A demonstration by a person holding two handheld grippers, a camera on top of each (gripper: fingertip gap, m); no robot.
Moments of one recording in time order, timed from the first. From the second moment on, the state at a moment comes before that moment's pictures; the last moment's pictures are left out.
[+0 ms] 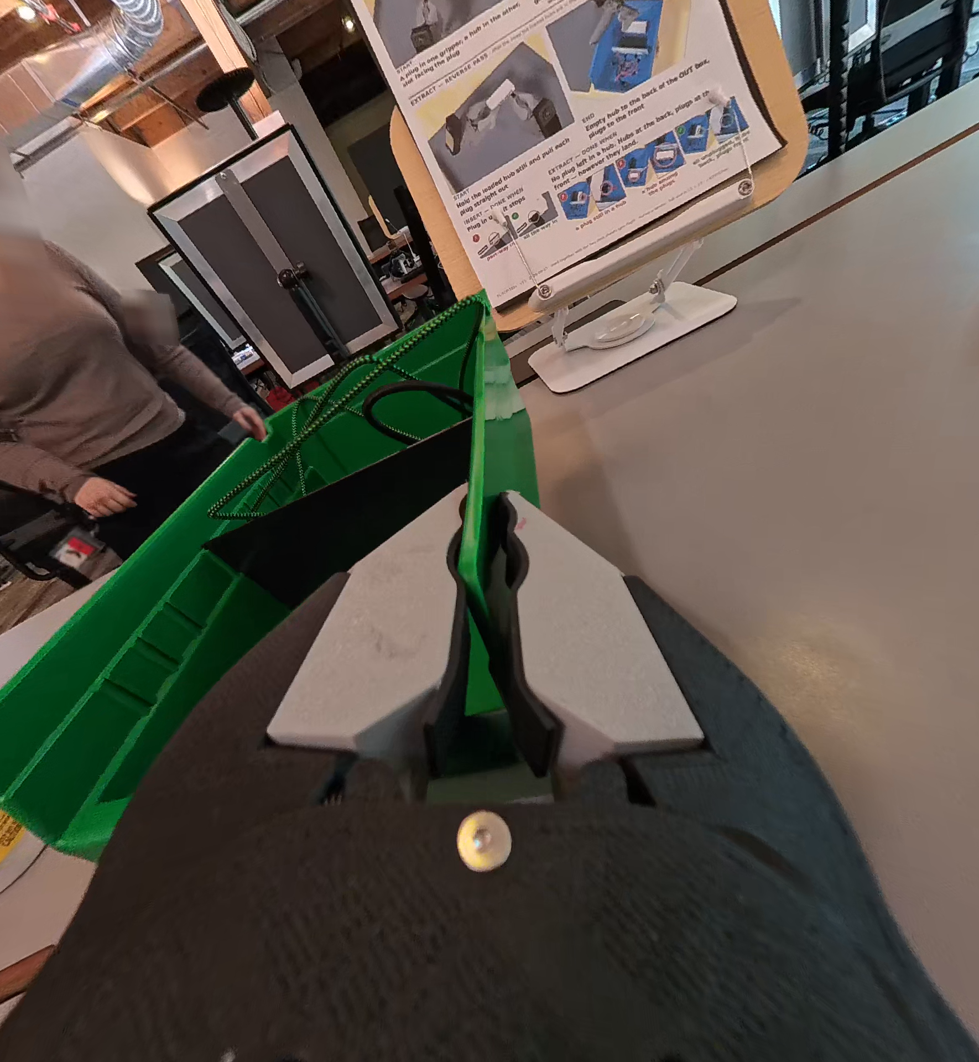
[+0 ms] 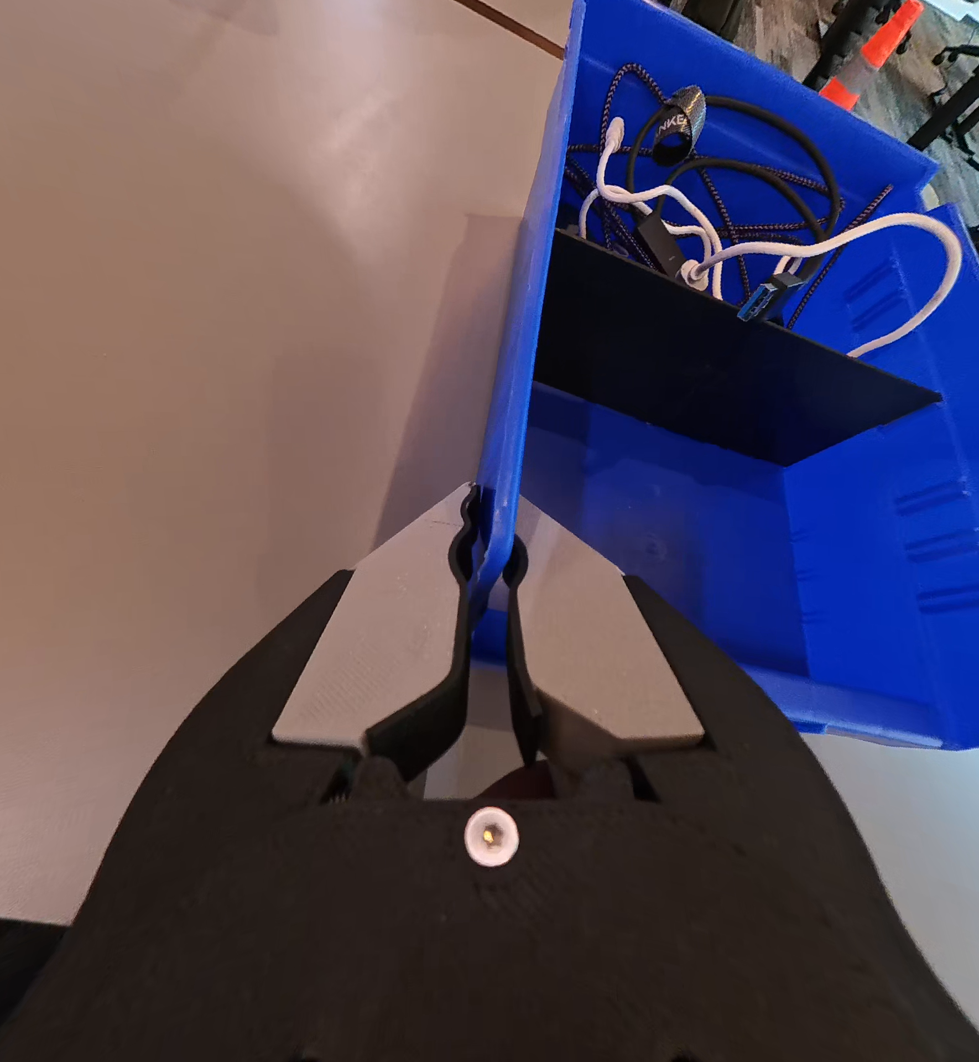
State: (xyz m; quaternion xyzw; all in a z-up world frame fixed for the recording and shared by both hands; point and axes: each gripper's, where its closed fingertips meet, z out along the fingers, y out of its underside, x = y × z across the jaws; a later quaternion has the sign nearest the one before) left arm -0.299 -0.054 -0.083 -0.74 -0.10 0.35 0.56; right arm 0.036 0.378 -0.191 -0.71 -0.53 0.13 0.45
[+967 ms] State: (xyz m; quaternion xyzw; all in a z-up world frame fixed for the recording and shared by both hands) left arm -0.292 -0.052 -0.079 -0.74 -0.09 0.35 0.57; right arm -0.012 0.287 -0.189 -0.68 -0.57 0.17 0.43
